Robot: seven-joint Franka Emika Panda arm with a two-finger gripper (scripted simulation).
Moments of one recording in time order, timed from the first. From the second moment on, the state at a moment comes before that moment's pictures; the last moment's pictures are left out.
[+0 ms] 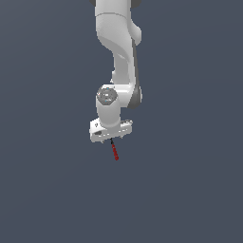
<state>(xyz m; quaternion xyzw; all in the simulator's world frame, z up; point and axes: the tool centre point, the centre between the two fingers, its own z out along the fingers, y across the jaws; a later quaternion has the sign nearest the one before) -0.022 -0.049 0.053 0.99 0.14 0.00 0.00</state>
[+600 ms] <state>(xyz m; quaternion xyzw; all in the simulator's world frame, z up) -0.024 -0.049 0.010 0.99 0.14 0.00 0.00</state>
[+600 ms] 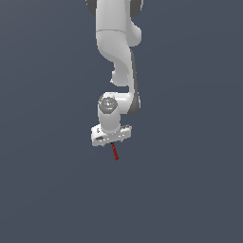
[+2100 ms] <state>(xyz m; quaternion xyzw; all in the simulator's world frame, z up) 0.024 -0.032 0.065 0.99 0.14 0.00 0.00</state>
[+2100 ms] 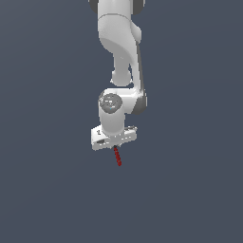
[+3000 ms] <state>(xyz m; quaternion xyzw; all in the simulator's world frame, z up) 0.093 -0.012 0.141 0.99 0.14 0.00 0.00</state>
